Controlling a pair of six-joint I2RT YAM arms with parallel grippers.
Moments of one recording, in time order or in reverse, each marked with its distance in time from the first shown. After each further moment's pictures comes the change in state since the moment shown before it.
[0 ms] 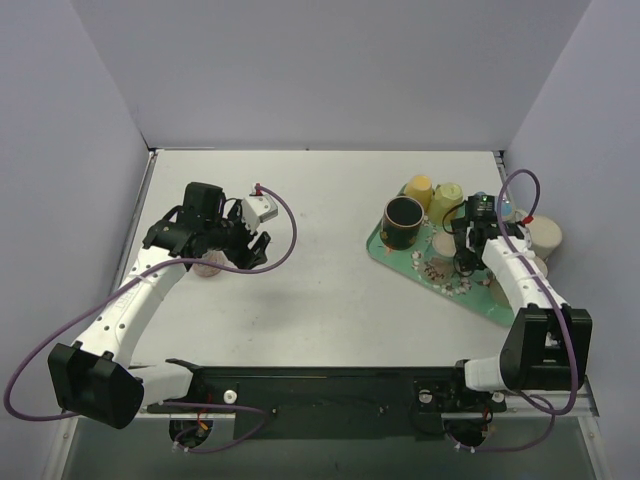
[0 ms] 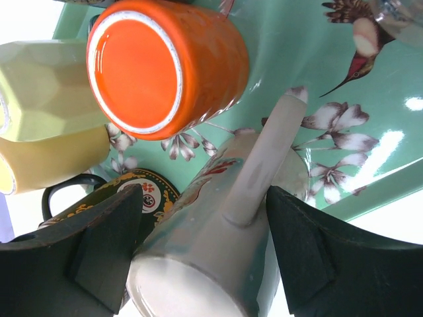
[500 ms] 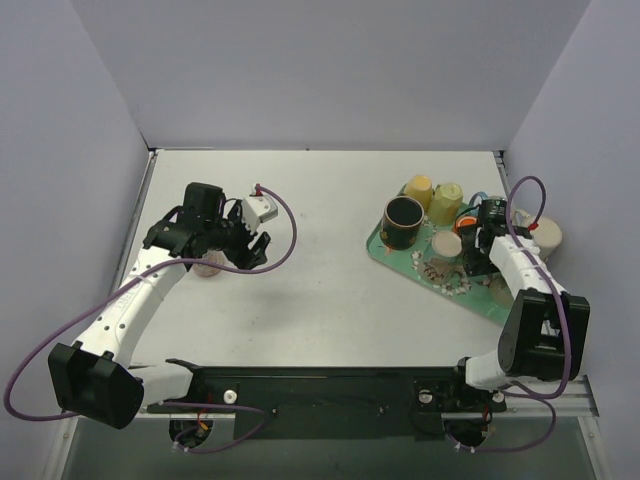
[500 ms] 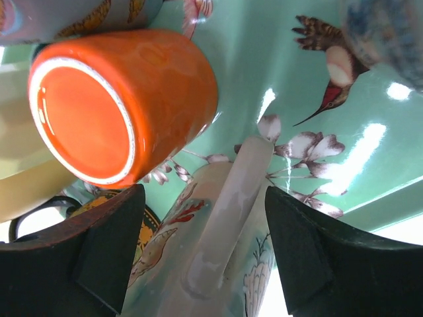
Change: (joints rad) left arm 0.000 0.000 -0.002 0.000 0.000 0.000; right arm -0.116 0.063 -0.031 0.053 -0.094 -0.080
